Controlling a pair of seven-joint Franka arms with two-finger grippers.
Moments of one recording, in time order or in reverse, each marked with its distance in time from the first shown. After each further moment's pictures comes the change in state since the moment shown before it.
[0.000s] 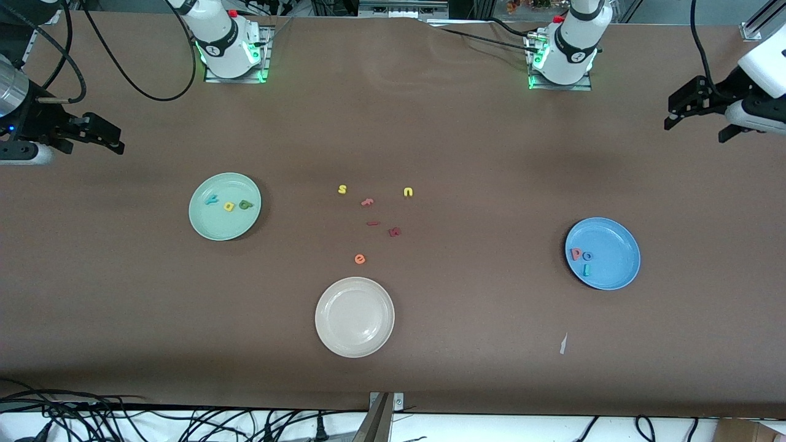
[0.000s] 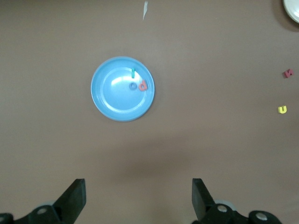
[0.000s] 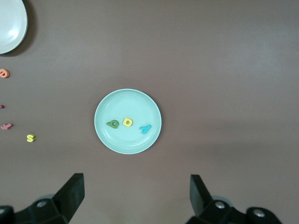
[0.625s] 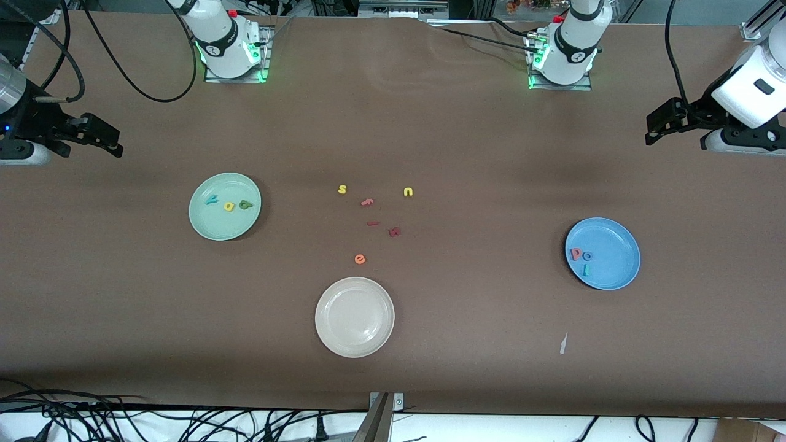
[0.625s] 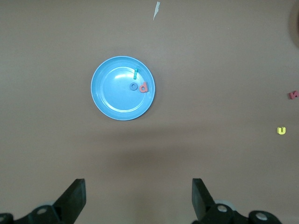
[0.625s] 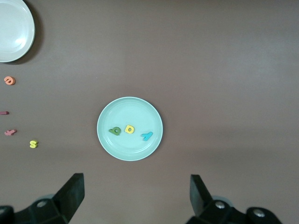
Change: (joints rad) left arm 0.001 0.102 -0.042 0.107 0.013 -0.025 -0.131; right arm 0.008 0.004 0.000 0.014 0.000 0.021 0.000
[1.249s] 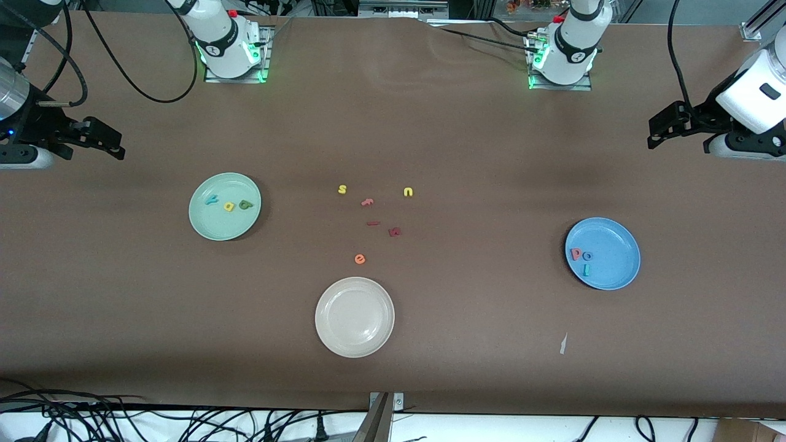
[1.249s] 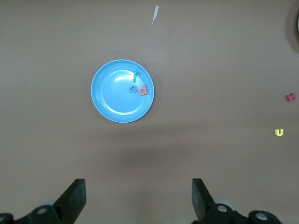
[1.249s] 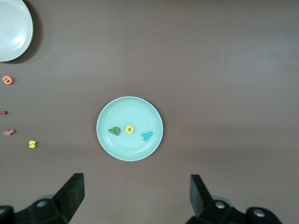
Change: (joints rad) left arm -0.003 0.041 -0.002 0.069 0.000 -0.030 0.000; right arm 0.000 0.010 0.000 0.002 0.000 0.002 0.000
